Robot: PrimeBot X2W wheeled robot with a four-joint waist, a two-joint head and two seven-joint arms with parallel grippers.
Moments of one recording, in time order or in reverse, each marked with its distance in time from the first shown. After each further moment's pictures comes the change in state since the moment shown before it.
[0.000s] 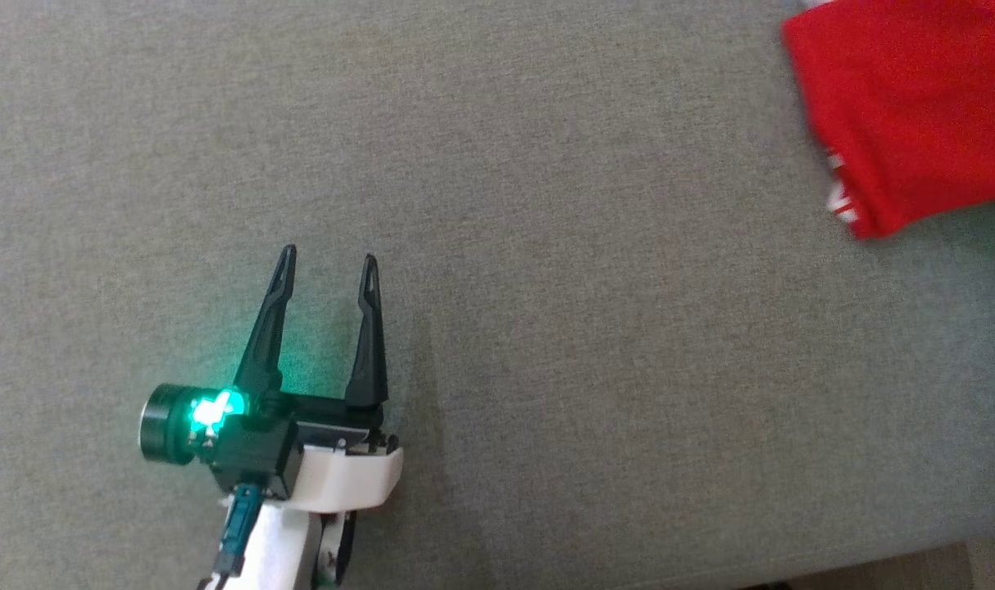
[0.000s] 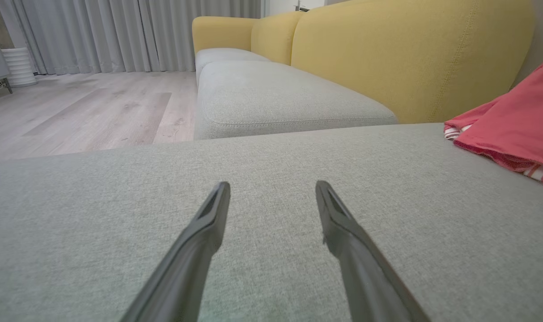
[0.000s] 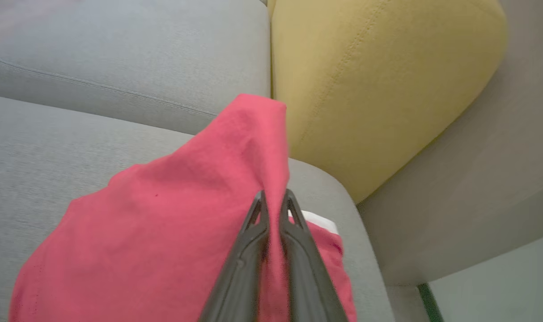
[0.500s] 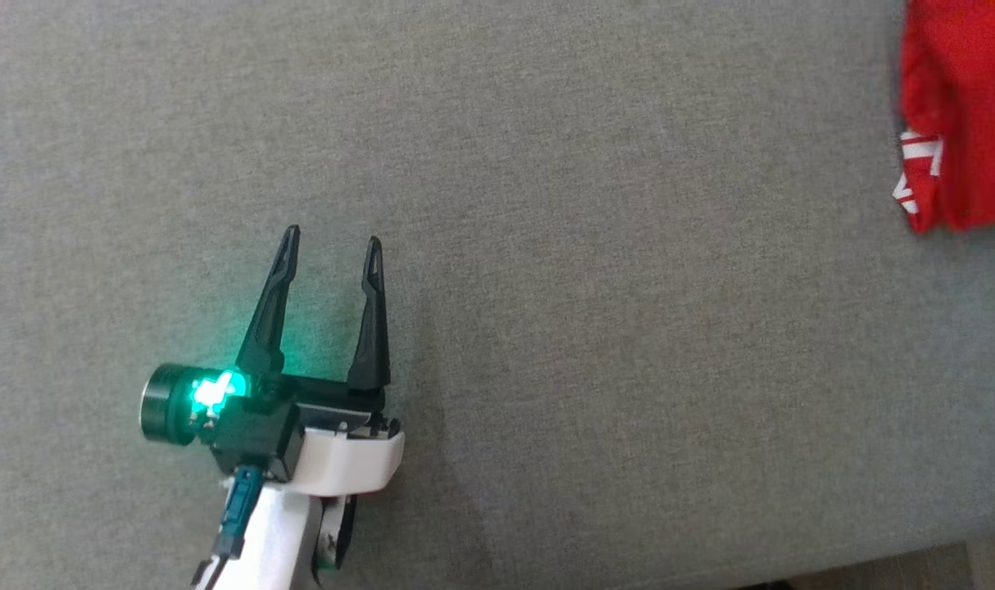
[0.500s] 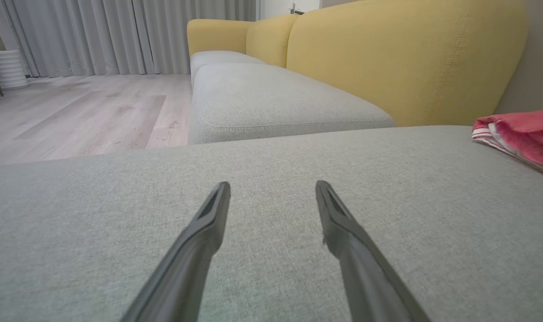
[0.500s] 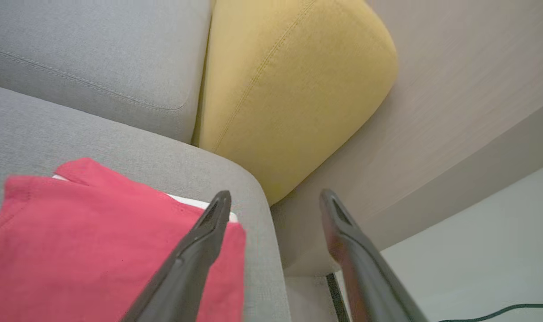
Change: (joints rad) left arm -0.044 -0.001 -0.002 0.016 0.000 -0.016 0.000; right arm 0.087 -0.047 -0.212 -0.034 -0.187 0.000 -0.021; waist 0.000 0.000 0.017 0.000
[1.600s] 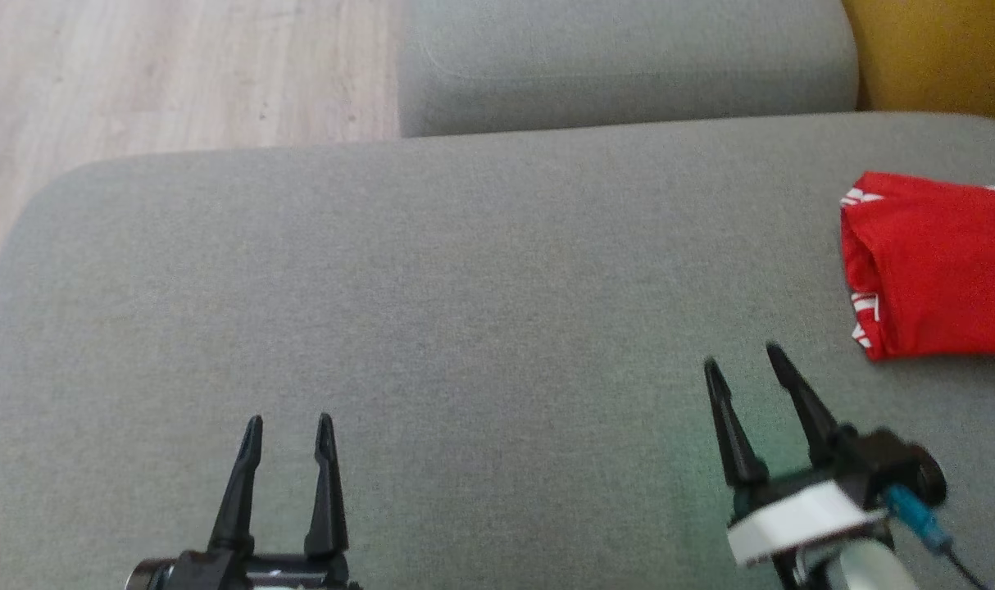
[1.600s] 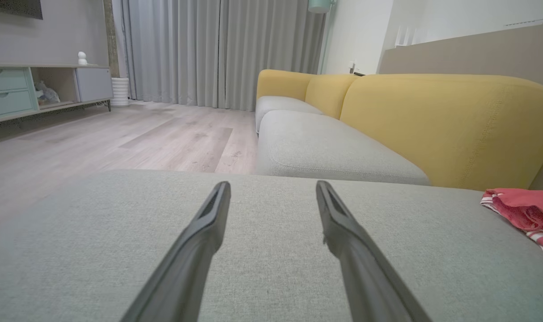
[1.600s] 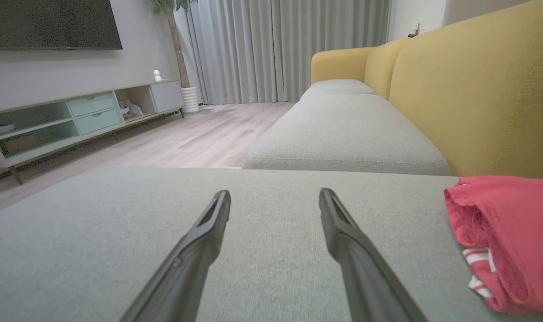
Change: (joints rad) left arm 0.348 -0.002 0.092 -0.021 -0.141 -0.047 0.000; right arm 0.376 0.641 0.448 0.153 -0.066 0.000 -0.523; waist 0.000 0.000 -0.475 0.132
